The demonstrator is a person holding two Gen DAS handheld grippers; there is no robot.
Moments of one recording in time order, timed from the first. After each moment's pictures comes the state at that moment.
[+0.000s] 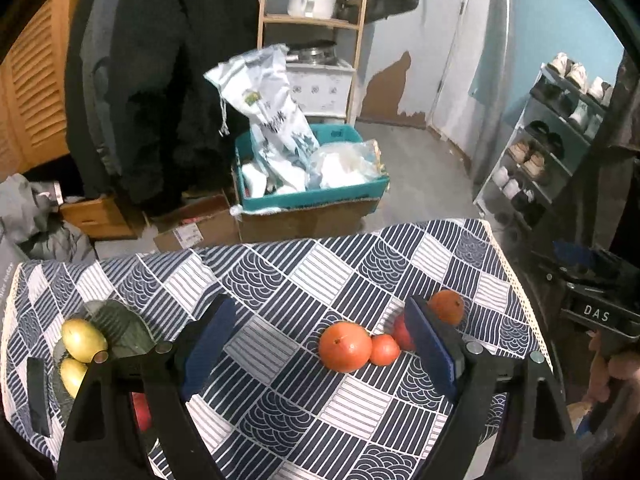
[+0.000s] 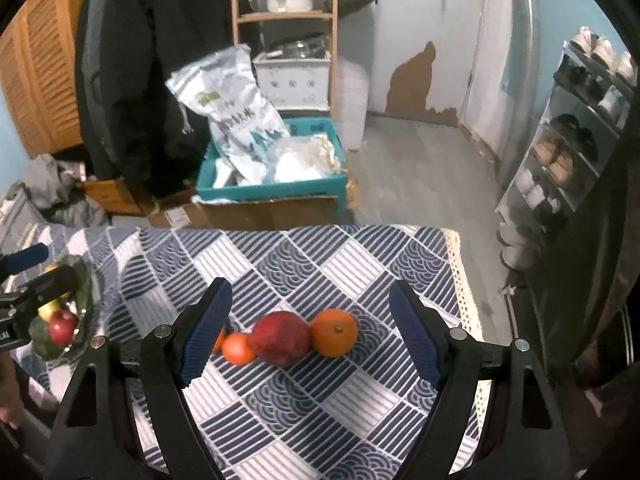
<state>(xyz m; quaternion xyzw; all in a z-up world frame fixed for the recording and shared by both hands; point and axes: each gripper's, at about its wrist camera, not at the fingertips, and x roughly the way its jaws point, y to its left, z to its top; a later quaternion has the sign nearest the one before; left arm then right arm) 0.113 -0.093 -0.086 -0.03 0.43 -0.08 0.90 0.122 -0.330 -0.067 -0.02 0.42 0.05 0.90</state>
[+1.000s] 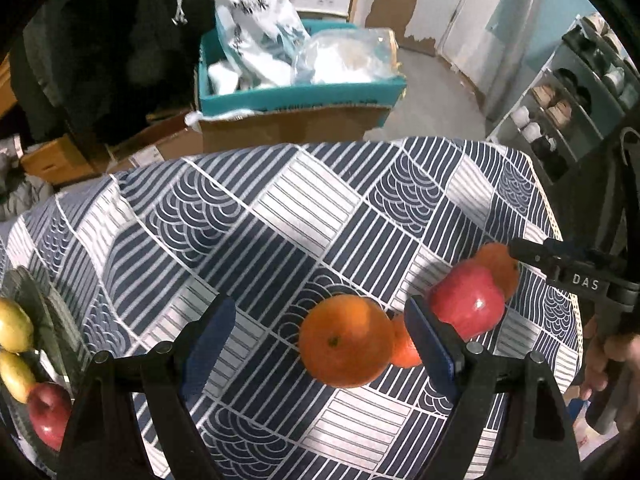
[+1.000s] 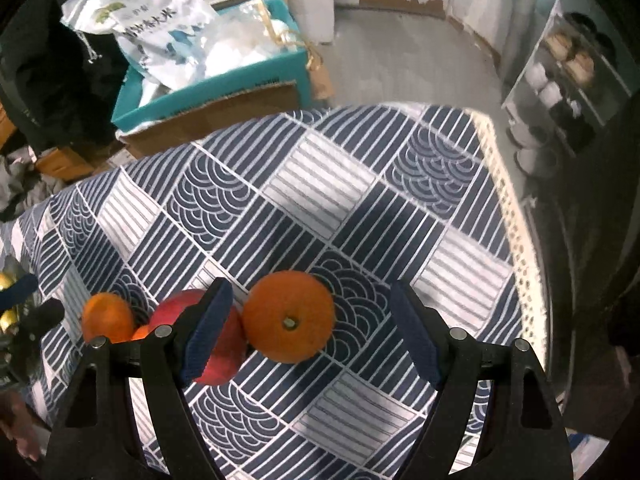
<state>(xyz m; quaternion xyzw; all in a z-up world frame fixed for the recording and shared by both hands) 0.183 -0.125 -0.218 -0.03 0.56 -0.10 0.83 0.204 -0.377 -0.212 0.04 0.58 0.01 0.81</state>
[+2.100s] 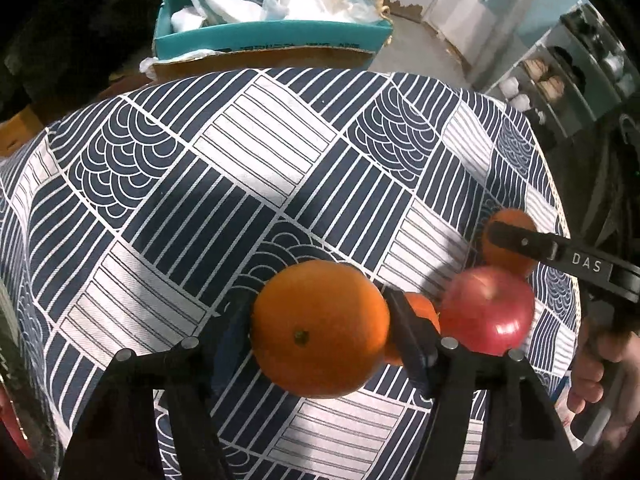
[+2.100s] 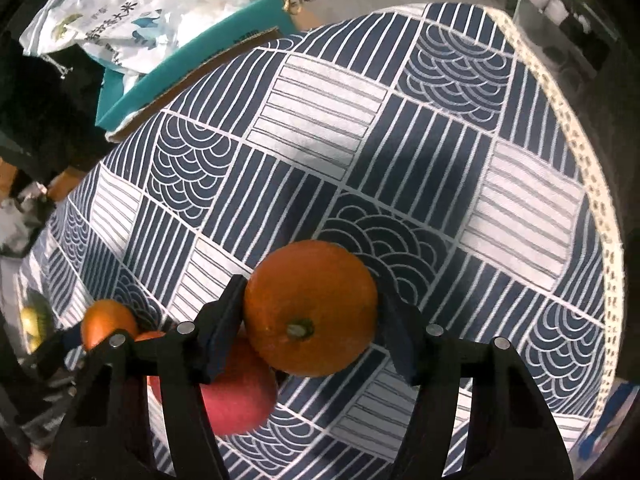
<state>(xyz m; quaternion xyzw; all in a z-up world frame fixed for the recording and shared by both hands) 0.186 -0.146 -0.271 -0.04 0.61 -0.13 0.78 0.195 -0.390 -0.255 0.13 0.61 0.01 0.78</state>
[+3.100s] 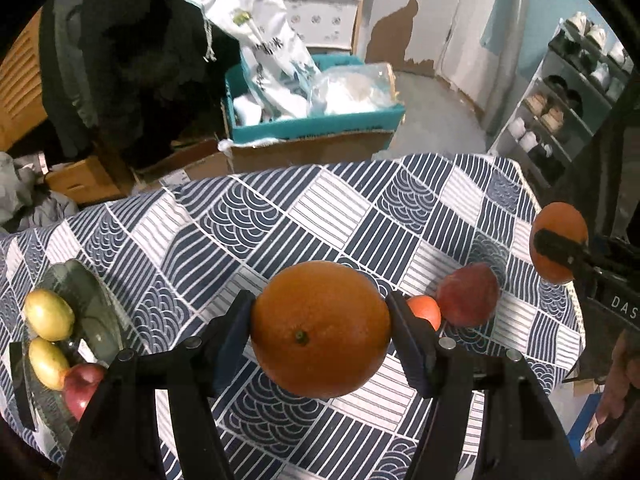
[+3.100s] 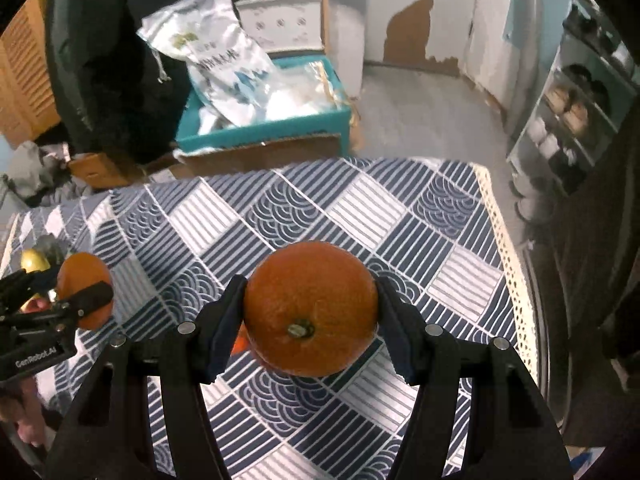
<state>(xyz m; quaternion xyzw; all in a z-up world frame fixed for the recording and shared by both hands) 0.134 -0.097 -0.168 -0.01 0.50 -0.08 0.86 0.134 -0.321 -0.137 0.00 0.47 0.05 0.88</state>
